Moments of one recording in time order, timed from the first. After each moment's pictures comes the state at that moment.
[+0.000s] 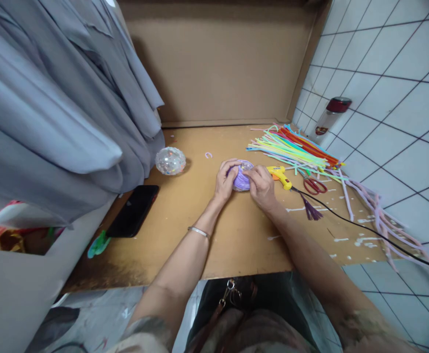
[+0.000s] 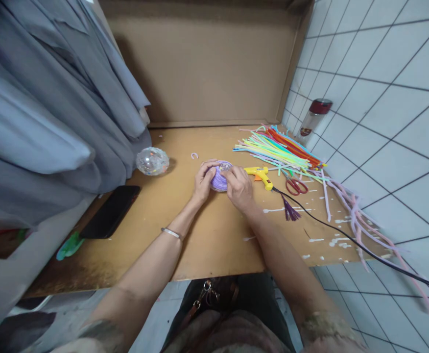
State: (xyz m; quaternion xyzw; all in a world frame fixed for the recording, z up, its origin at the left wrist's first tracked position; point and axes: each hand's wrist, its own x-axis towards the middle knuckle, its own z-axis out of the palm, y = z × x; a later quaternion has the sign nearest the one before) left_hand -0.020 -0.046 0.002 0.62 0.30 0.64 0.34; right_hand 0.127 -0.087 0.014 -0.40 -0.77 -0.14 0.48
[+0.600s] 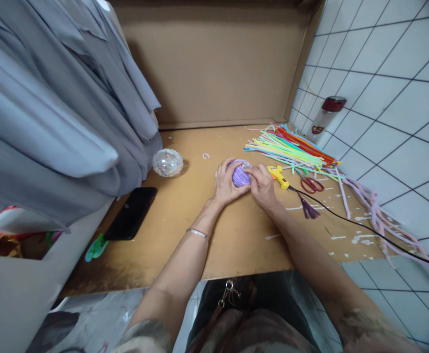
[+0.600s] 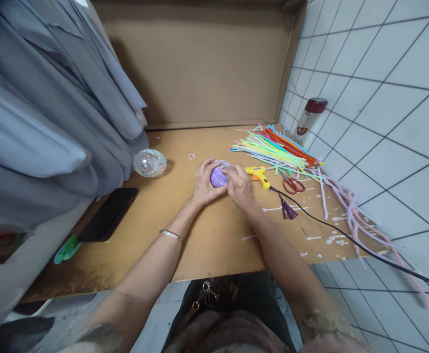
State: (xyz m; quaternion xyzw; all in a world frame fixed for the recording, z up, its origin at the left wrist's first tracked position) left_hand -0.021 -0.052 -0.001 0.76 0.36 0.52 0.13; right_hand 0.137 -0.079 0.011 -0.39 -0.75 -0.07 0.53
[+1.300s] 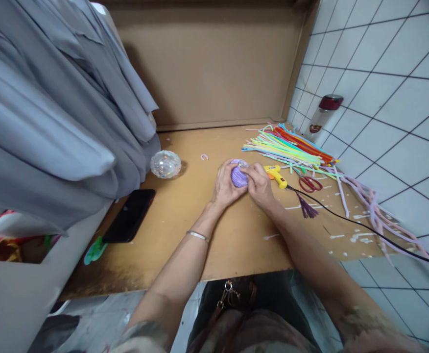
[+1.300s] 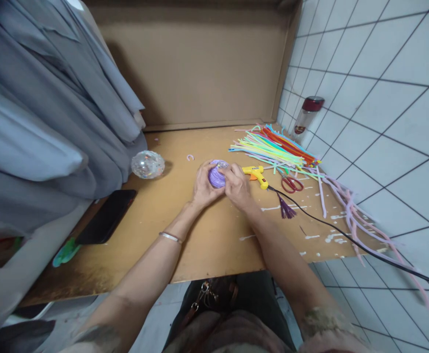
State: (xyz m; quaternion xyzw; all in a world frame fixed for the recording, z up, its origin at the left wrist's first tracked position) left_hand -0.013 -0.052 -0.009 0.77 0.34 0.54 0.01; right_hand 0.136 -0.079 0.011 -0.38 -0.75 -0.03 0.54
